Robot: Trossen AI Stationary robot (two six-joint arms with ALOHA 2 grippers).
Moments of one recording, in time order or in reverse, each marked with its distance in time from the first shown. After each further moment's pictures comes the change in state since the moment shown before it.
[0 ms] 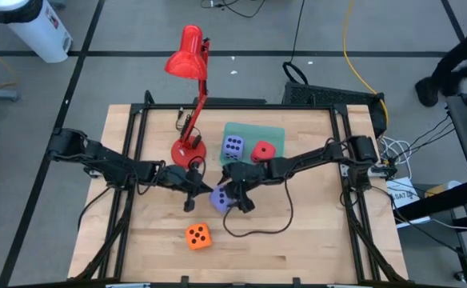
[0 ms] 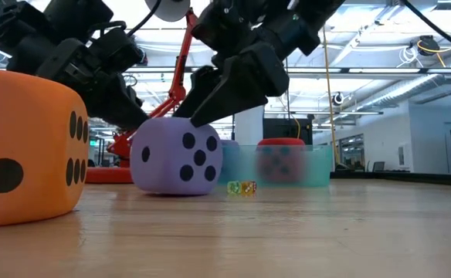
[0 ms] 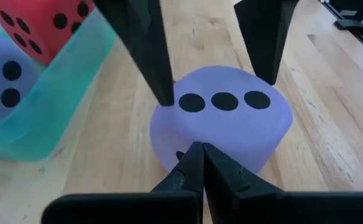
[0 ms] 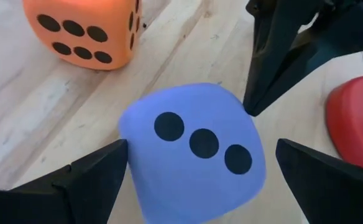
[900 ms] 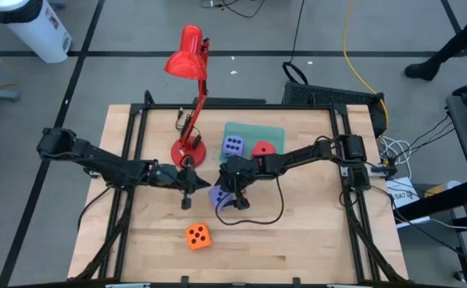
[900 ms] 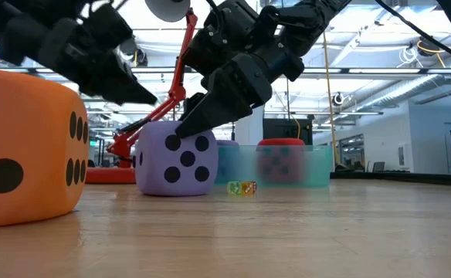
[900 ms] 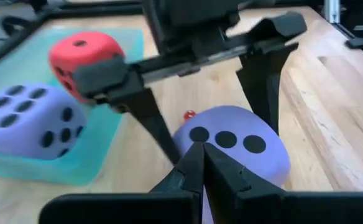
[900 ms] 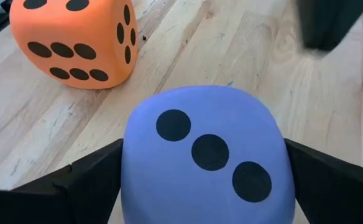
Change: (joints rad) left arm -0.037 -0.152 0.002 -0.075 -0.144 0.076; right arm -0.064 0.105 0.004 -0.009 -0.138 0.103
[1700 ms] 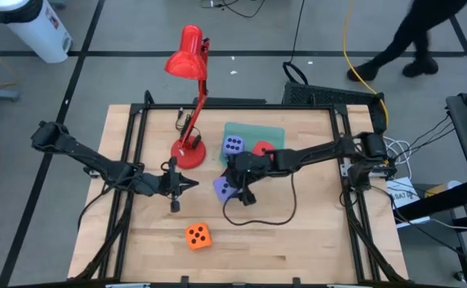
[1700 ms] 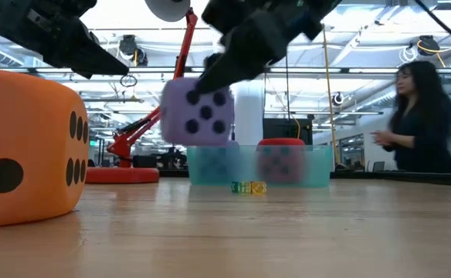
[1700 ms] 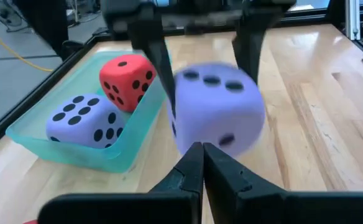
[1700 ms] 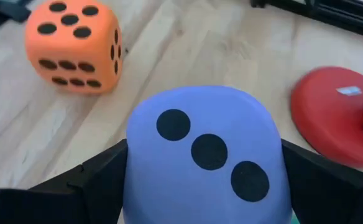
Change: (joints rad) left arm -0.221 -0.238 0.000 -0.223 -0.339 -0.074; right arm 0.036 -0.213 -0.006 -0.067 0.126 0.009
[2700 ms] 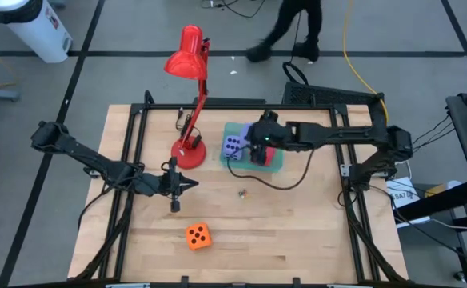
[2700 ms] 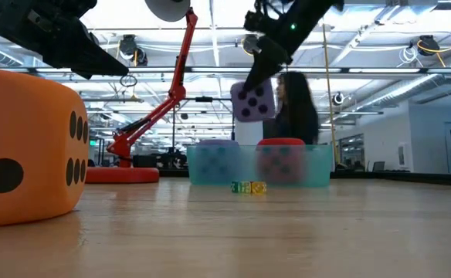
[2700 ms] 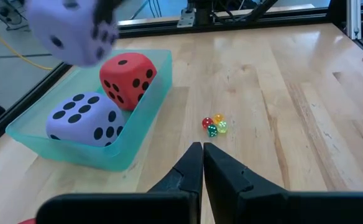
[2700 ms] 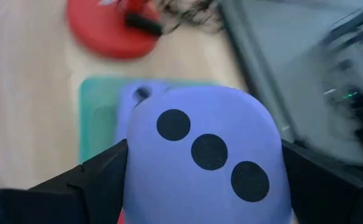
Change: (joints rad) left arm 0.000 0.000 0.000 -0.005 -0.001 -0.007; right arm -0.190 -0.247 0.001 -0.352 0.513 0.134
